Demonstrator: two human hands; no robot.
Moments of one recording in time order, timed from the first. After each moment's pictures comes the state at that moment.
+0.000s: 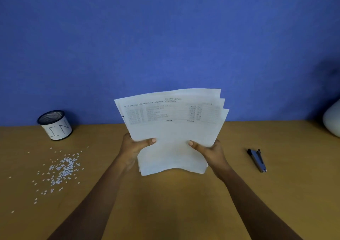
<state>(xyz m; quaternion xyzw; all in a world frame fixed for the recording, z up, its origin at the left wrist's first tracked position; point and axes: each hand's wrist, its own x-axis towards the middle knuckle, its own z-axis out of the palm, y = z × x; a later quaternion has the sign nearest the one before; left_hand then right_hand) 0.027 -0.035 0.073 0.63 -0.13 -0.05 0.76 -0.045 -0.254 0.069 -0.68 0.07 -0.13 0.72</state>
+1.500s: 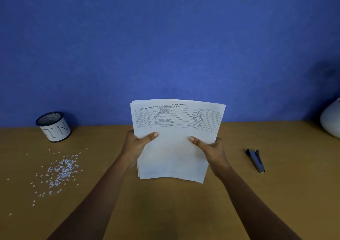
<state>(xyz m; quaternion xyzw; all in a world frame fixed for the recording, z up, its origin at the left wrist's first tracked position) 0.027 -0.049 0.084 0.67 -0.14 -0.01 0.73 -0.045 -0.251 0.080 -0.64 0.07 -0.16 0.75</state>
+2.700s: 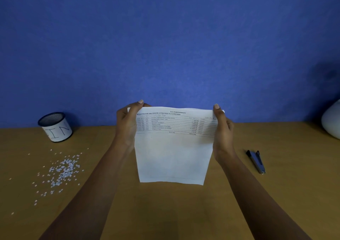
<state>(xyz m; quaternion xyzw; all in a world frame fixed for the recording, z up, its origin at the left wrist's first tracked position) 0.018 -0.051 0.155 0.62 -0.11 0.09 0.77 -0.047 -0.236 0.146 -0.55 0.14 -0.28 0.77</state>
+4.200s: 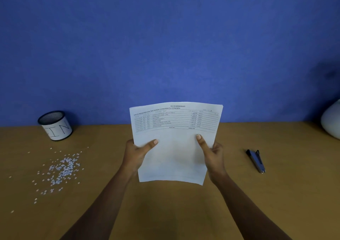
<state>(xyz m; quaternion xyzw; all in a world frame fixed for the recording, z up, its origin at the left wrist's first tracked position) 0.008 -0.048 0.067 0.66 -0.09 0.03 0.74 -0.052 -0.238 0.068 -0.62 0.08 -0.22 0.75</state>
